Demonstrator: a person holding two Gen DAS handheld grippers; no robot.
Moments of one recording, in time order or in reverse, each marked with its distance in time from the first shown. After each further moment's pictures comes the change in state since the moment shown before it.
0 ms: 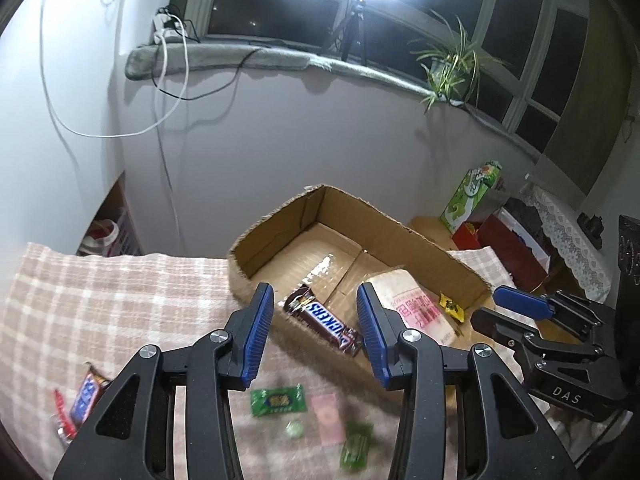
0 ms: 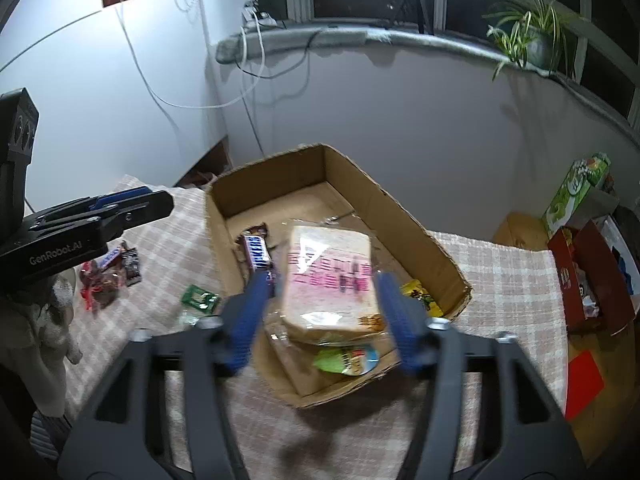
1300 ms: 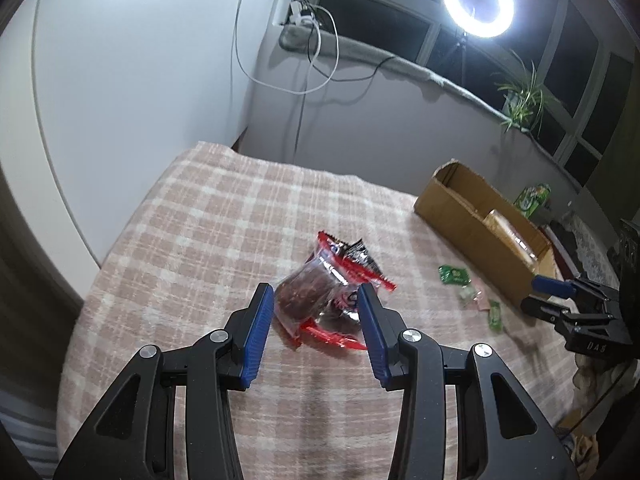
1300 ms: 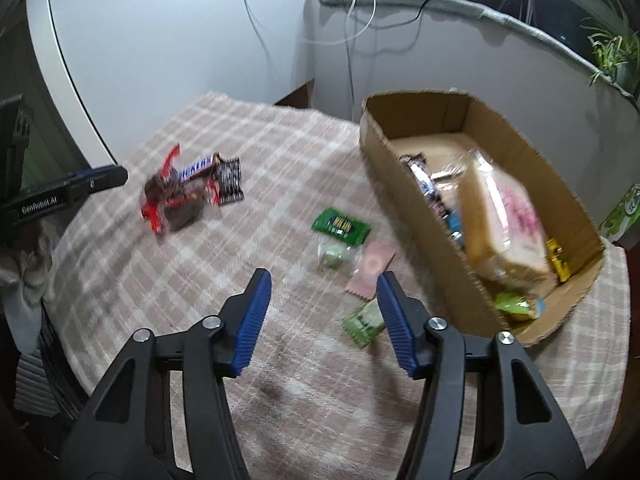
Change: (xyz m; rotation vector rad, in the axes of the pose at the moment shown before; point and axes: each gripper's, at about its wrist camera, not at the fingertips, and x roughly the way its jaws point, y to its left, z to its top) left arm -0.110 0.159 -0.112 -0.174 -0.008 0.159; right arm 0.032 0.124 -0.058 -0.173 0.150 0.151
